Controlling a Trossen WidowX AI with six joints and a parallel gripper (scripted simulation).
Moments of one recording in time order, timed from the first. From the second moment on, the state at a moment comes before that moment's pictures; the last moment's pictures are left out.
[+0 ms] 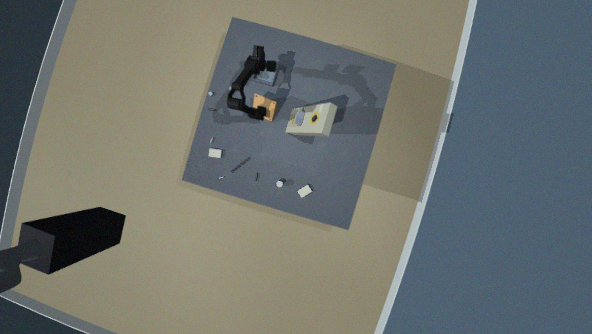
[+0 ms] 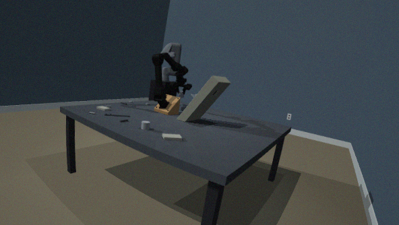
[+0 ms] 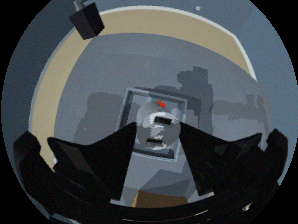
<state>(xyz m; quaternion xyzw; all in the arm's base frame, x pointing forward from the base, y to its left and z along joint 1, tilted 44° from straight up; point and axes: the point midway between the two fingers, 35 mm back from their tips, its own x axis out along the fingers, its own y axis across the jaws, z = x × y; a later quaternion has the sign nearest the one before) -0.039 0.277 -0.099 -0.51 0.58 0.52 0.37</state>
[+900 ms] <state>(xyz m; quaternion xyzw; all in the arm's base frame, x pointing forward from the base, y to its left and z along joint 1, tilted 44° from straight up) -0.052 0.225 -0.155 -0.51 0.57 0.53 0.36</state>
